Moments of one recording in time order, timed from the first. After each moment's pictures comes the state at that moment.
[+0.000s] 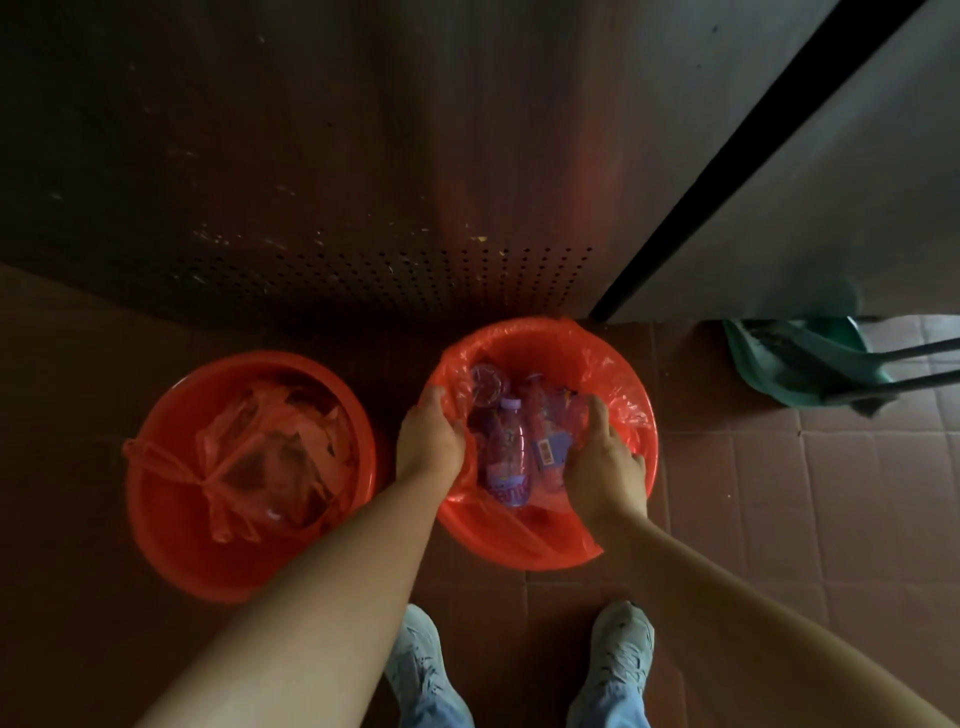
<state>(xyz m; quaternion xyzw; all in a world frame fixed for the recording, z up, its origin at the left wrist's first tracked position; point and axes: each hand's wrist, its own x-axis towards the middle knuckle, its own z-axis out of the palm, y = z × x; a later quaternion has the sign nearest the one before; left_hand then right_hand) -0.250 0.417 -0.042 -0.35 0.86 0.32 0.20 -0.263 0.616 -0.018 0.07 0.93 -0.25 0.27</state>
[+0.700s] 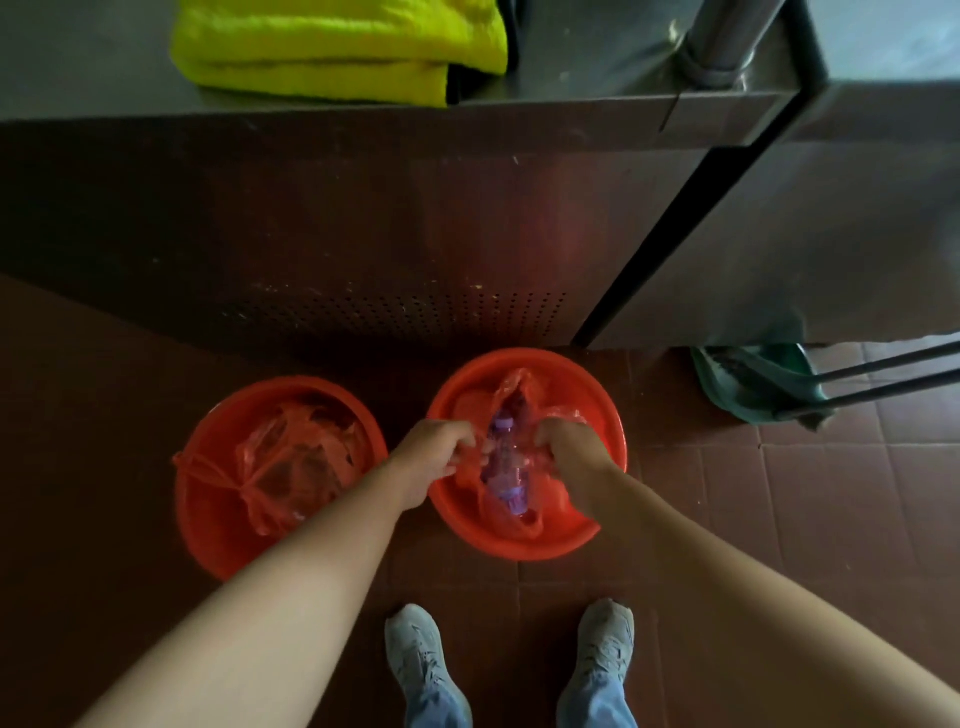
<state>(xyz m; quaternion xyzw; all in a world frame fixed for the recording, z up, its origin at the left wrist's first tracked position) -0.253 0.411 0.093 -0.41 0.59 0.61 0.33 -0.294 0.587 0.087 0.31 0.70 -0.52 0.39</state>
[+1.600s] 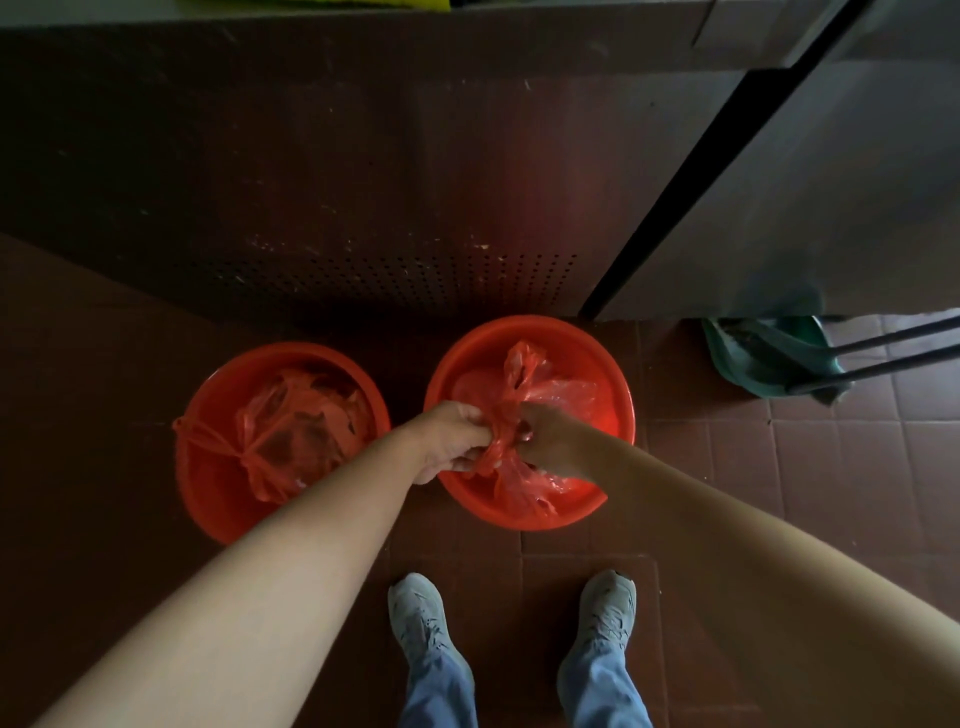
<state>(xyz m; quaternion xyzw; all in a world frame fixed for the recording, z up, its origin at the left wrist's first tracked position) -0.238 0.417 0.079 -0.30 0.62 0.59 0.43 -0.285 0.584 0.069 -0.09 0.79 -0.30 0.52</state>
